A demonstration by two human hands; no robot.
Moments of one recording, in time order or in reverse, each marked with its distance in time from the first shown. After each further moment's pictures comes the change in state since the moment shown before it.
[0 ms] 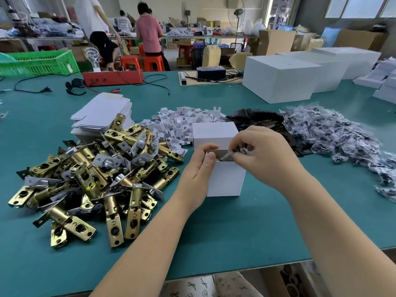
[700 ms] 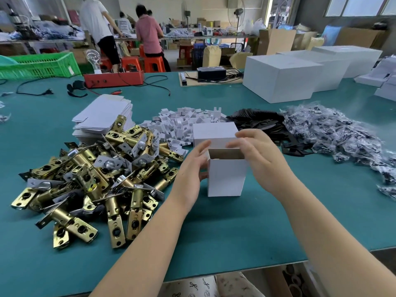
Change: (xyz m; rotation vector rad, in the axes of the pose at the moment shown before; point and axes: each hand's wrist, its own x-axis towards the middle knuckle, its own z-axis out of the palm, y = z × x) left_hand 0.005 0.001 -0.005 -0.335 0.020 -0.212; right_hand -0.010 0.018 0.025 0.411 0.046 0.112
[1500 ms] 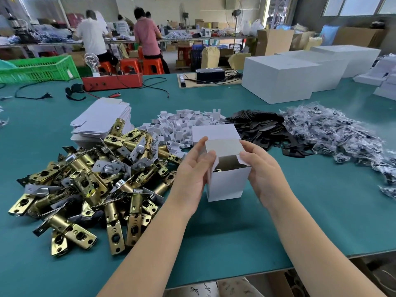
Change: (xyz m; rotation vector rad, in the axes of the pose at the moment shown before) left_hand 0.005 0.003 0.003 -0.244 -0.002 -0.040; right_hand -0.006 0.025 0.023 0.858 0.055 0.350
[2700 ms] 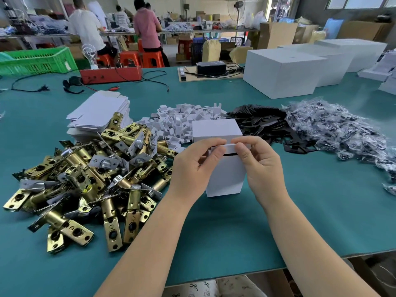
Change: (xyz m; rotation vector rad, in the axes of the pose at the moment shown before) left_hand -0.006 0.012 0.007 0.815 0.068 0.580; right_hand -0.005 0.004 0.011 -0.256 0.081 -0.356
